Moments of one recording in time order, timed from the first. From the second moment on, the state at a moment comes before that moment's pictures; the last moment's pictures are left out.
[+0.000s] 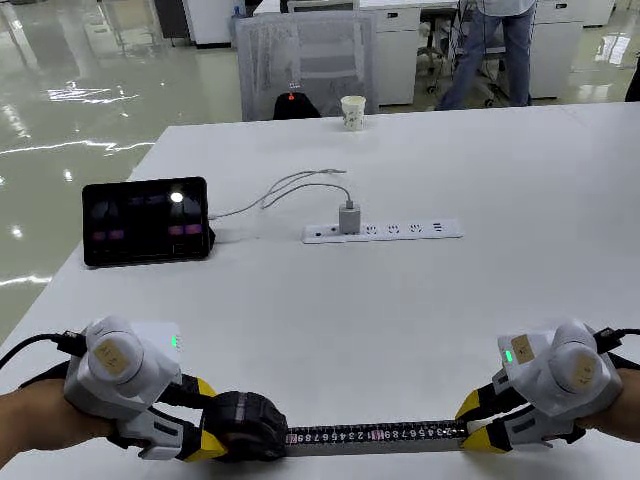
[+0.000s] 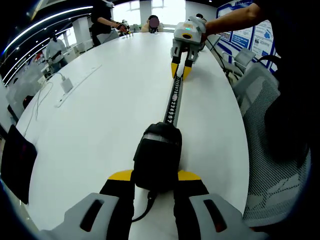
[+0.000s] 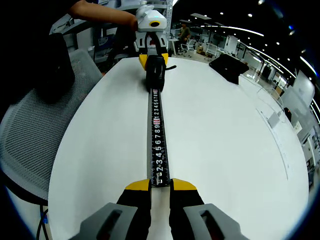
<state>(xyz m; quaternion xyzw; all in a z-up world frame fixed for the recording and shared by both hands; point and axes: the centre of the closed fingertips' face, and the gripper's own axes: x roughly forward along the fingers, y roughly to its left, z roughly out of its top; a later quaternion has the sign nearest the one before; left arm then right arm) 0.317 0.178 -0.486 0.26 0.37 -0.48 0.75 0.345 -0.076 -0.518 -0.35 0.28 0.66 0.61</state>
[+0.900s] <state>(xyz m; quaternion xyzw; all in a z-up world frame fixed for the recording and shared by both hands) 0.316 0.177 -0.486 0.27 0.38 -0.48 0.74 0.348 -0.096 -0.519 -0.36 0.29 0.65 0.60</state>
